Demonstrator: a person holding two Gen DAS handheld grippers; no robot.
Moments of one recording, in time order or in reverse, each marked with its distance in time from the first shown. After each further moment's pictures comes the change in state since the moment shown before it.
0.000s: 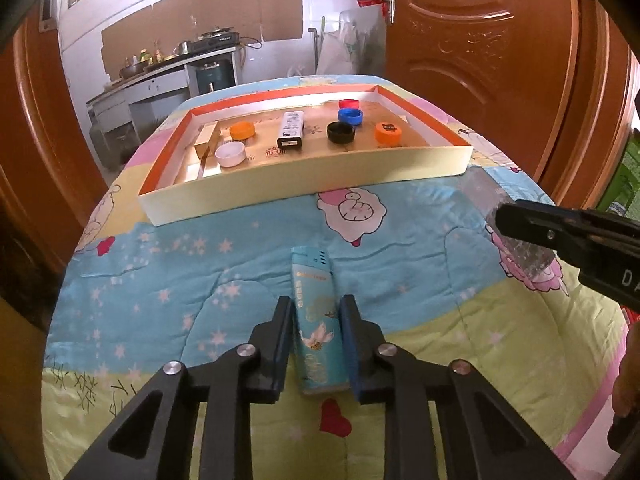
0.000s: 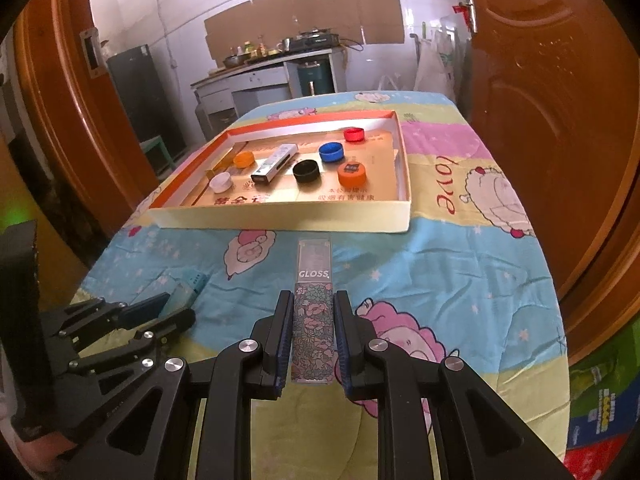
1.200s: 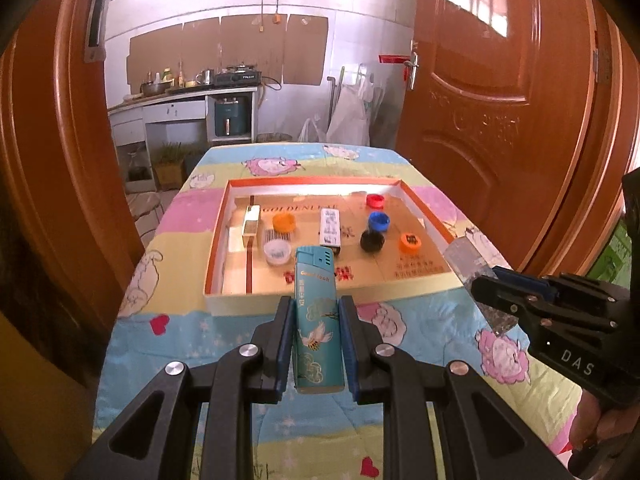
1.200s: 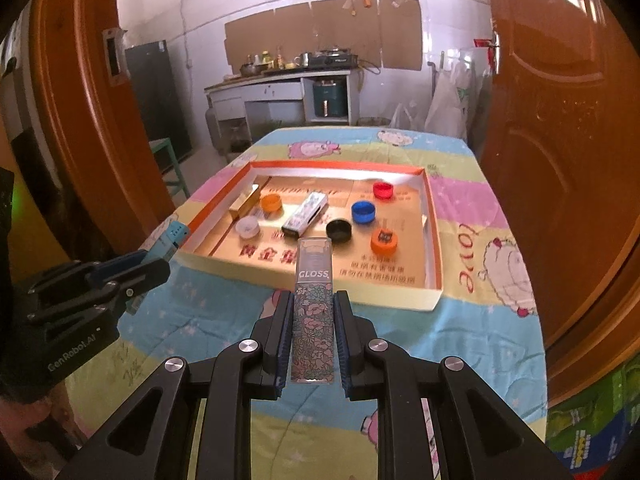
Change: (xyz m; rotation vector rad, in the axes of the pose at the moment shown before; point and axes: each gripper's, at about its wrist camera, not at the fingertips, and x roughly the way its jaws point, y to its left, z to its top) left arm -0.050 0.055 0.063 -0.117 -0.169 -0.045; right arm -0.010 0.042 0.056 -0.098 -0.060 -0.027
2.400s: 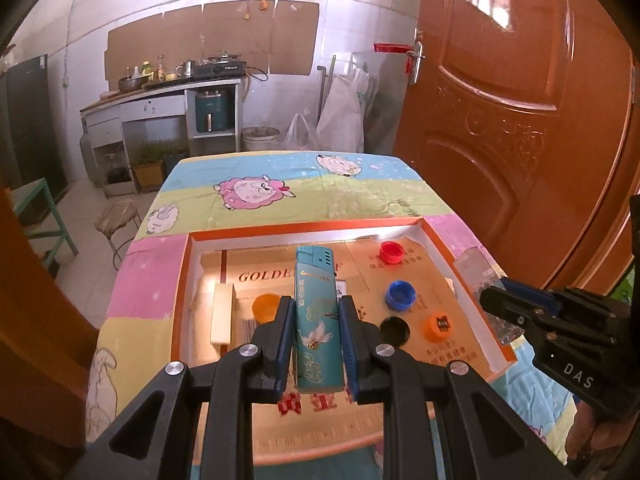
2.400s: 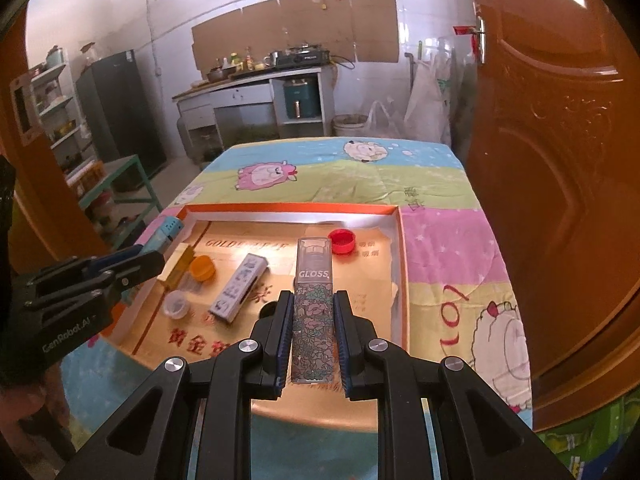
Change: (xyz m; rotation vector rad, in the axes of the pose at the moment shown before) left arm 0.111 0.006 0.092 0.017 0.053 -0.042; right arm 0.083 -0.058 0.078 0.068 0.022 -0.051
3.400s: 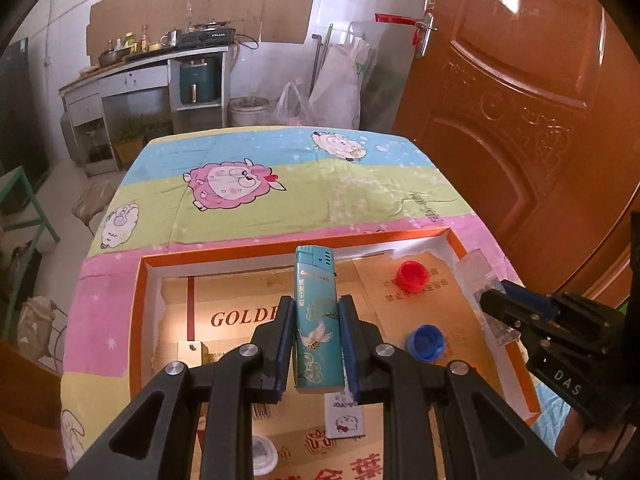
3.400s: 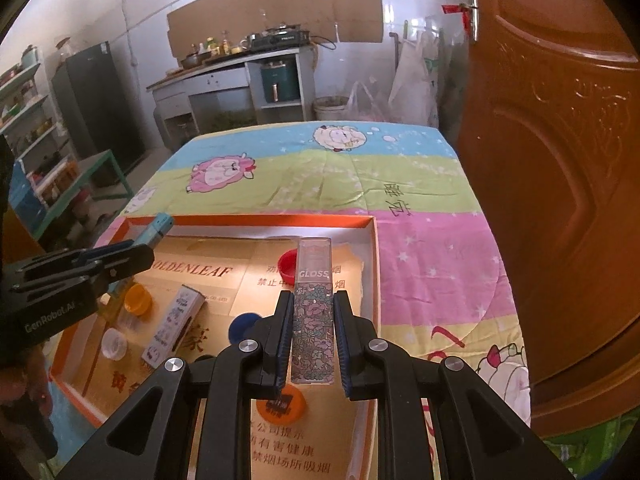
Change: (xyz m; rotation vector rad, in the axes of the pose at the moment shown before) left arm 0.081 0.013 0.043 -0.013 0.123 -0.046; right arm 0.075 -0.034 0.035 0.034 0.072 -0.054
